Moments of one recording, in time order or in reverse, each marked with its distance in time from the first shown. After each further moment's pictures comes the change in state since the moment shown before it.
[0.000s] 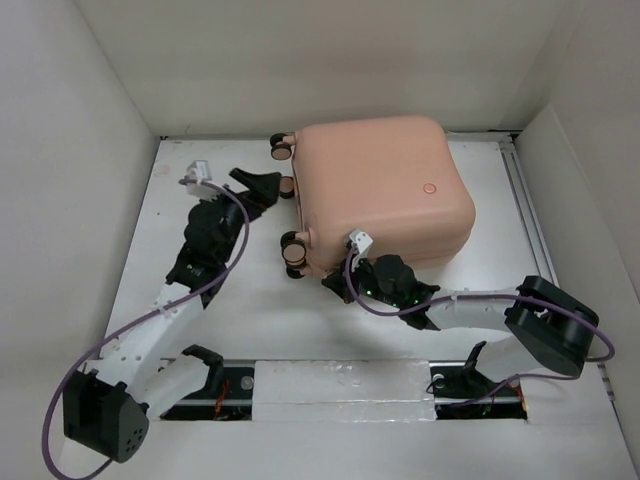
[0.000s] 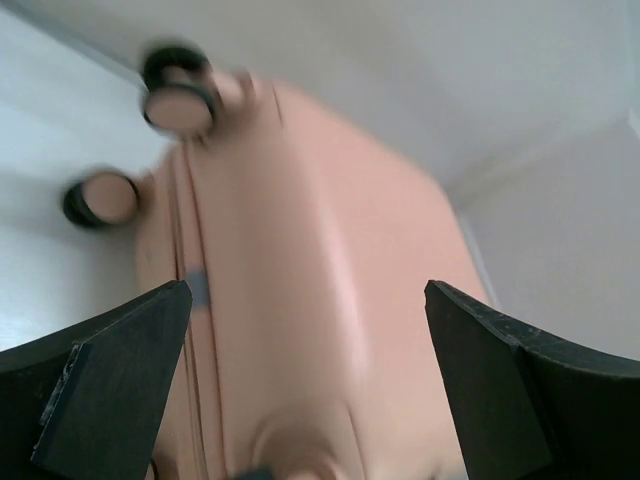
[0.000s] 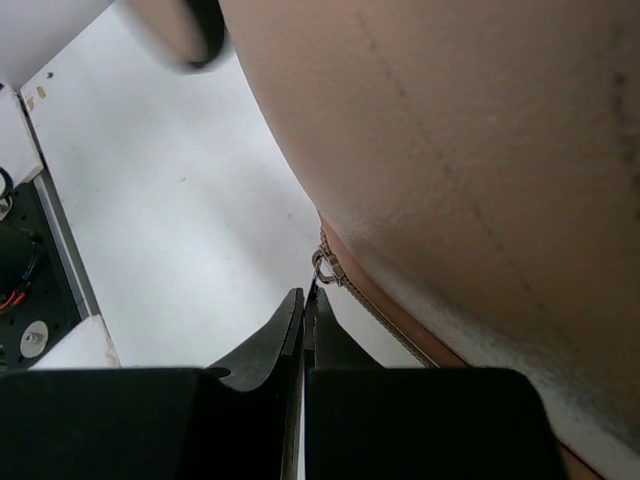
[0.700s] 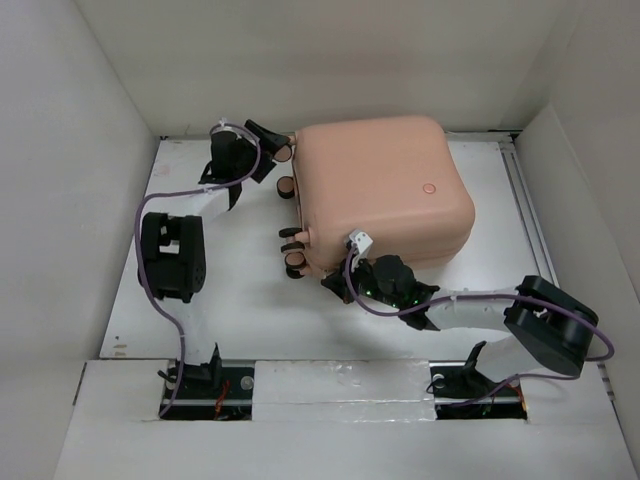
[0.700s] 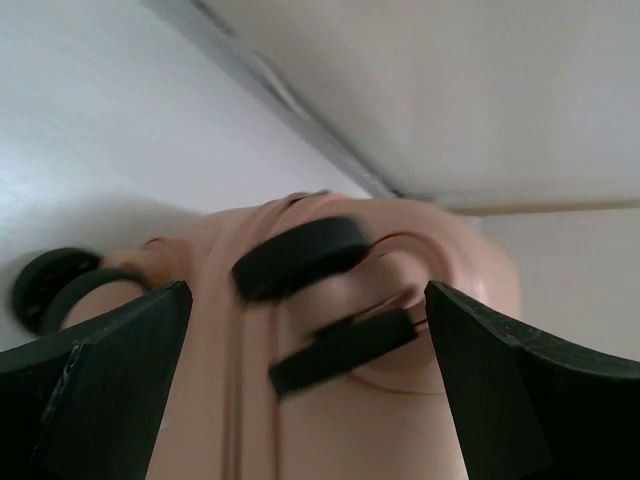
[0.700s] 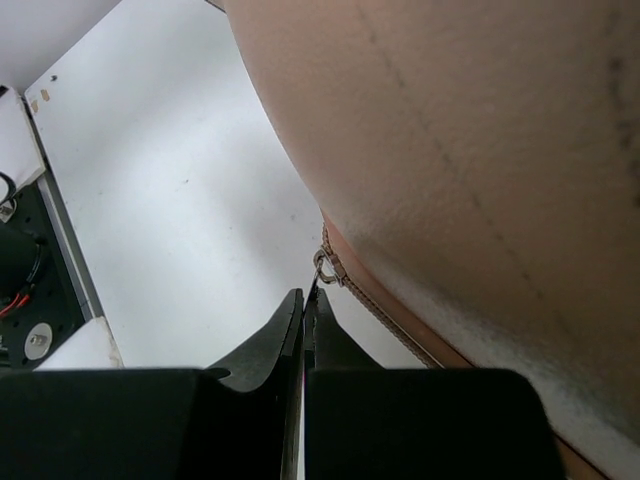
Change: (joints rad) left arm 0.300 0.947 0.607 0.054 0.440 -0.235; right arm 0.004 0.003 -0.001 0.006 0.001 0.011
